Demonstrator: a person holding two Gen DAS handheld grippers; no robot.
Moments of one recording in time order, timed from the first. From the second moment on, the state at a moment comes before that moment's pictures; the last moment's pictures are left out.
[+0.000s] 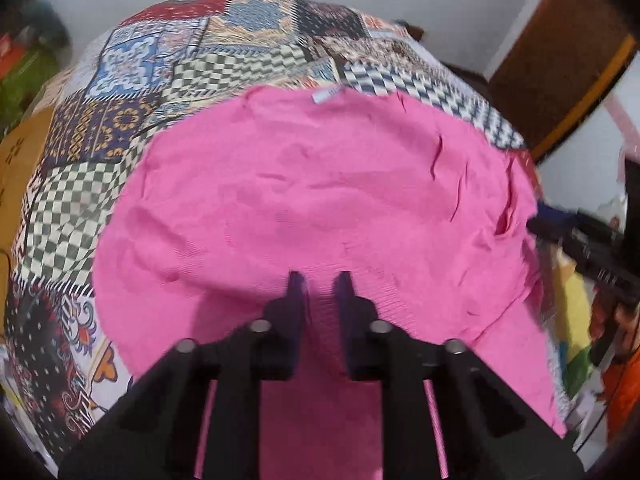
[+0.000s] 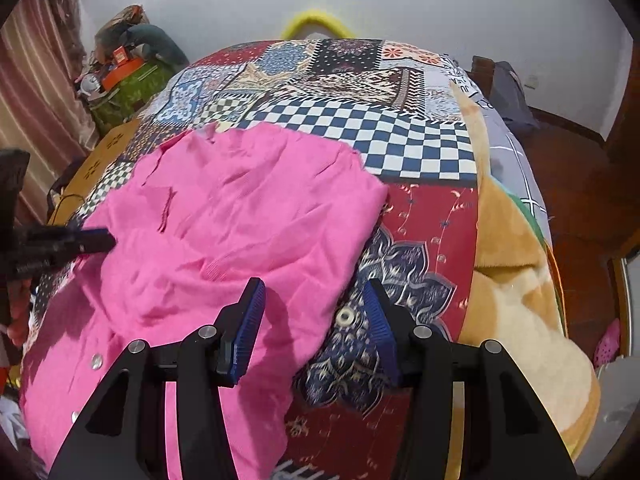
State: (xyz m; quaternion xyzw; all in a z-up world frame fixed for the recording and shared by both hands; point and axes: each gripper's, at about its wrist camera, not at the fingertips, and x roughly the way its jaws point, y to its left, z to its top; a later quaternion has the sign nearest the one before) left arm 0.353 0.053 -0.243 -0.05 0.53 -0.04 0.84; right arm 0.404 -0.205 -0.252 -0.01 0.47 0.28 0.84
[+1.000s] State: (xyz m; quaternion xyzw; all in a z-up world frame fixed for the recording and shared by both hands) left arm 0.317 0.097 -0.222 -0.08 0.50 0.00 0.86; right arm 0.370 -0.195 -0.236 -0.04 0.46 0.30 0.84
